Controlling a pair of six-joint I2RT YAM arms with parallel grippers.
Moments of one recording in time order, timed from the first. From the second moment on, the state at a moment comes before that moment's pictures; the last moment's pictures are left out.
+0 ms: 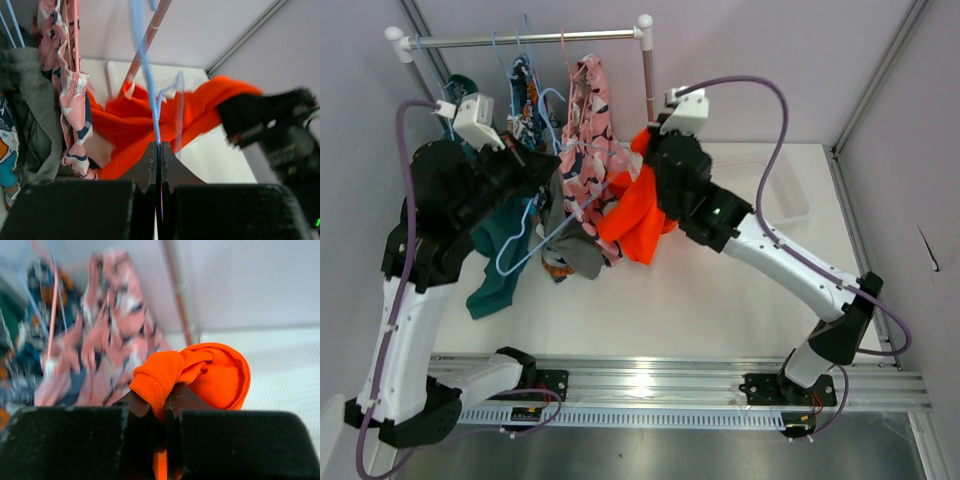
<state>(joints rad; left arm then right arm) -0.35 1.10 1.70 -0.75 0.10 -0.48 1.00 1.64 1.74 -0.08 0.89 0.18</state>
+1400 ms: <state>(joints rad) -0.40 1.36 1.85 -0.65 -0.07 -0.38 0.28 1.57 1.27 0.20 0.34 0.33</state>
